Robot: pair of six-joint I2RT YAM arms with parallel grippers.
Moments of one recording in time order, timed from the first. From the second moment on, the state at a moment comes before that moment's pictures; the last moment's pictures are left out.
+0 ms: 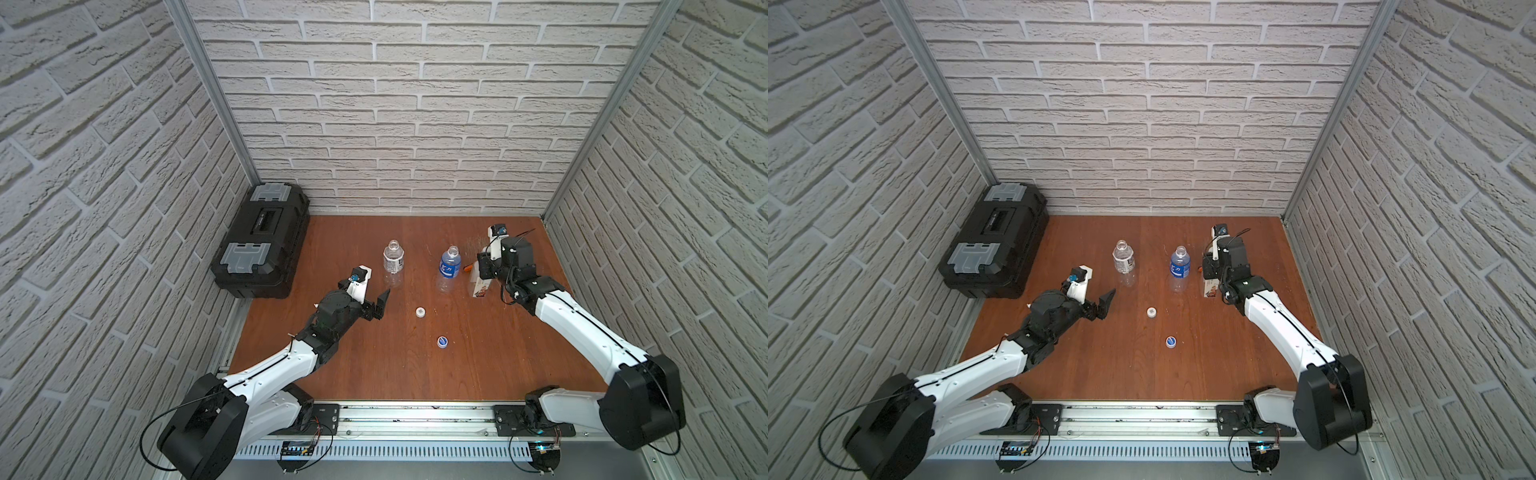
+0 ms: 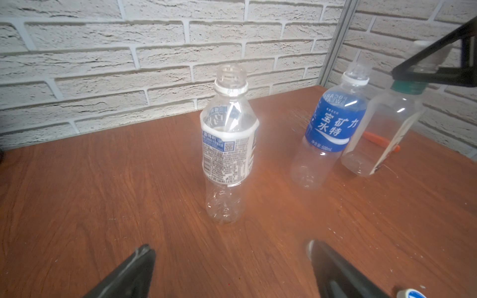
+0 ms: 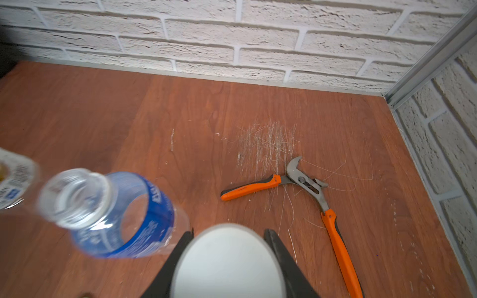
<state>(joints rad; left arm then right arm) -0.58 1.10 0.39 0.44 -0.04 -0.07 0.22 1.34 0.92 -0.19 0.18 0.08</state>
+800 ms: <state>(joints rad) -0.58 1.14 0.39 0.45 -0.03 -0.05 0.21 1.50 0.91 0.11 0.13 0.02</state>
